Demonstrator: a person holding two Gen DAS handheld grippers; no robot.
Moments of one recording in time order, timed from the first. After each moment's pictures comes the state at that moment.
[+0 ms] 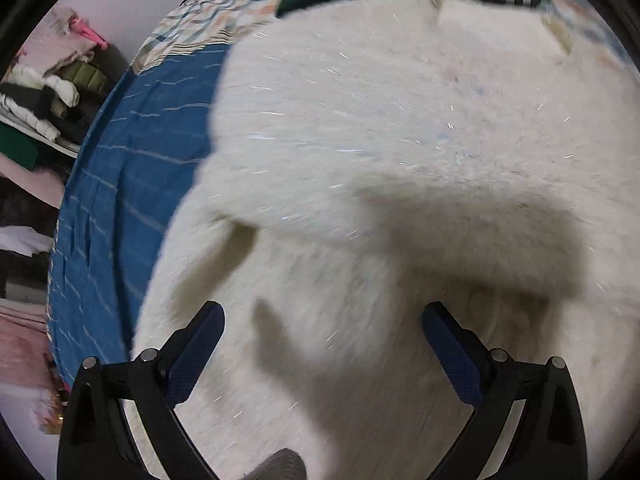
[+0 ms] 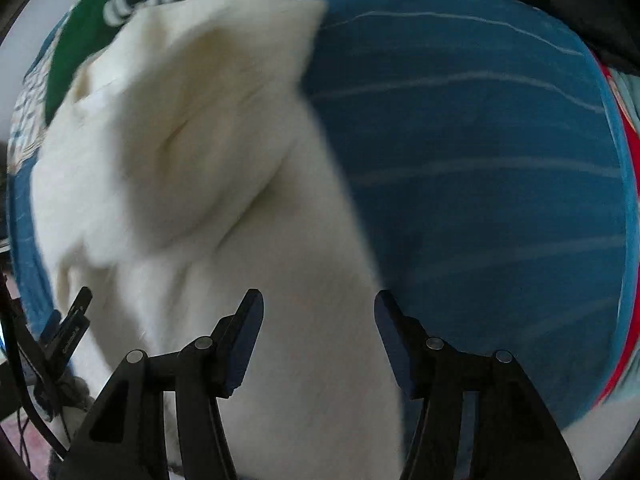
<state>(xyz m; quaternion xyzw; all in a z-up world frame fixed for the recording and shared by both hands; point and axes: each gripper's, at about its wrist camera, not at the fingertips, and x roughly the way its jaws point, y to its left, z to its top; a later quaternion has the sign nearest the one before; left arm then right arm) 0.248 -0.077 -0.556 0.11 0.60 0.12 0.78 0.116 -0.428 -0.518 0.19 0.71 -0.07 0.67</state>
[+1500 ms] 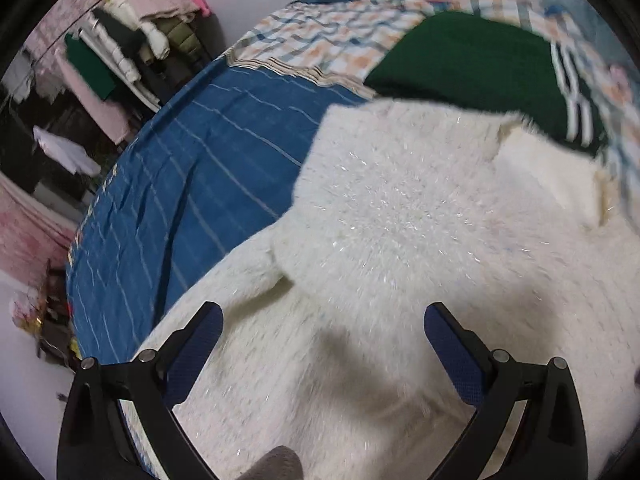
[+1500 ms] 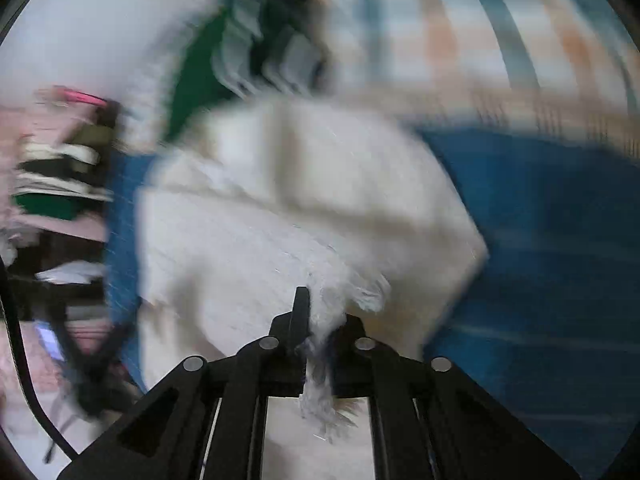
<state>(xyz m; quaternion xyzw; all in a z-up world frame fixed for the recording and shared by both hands) 0.276 -0.095 -0.483 0.01 0.53 0.28 0.80 0.236 -0.458 -0.483 0.22 0.68 0.14 0.69</state>
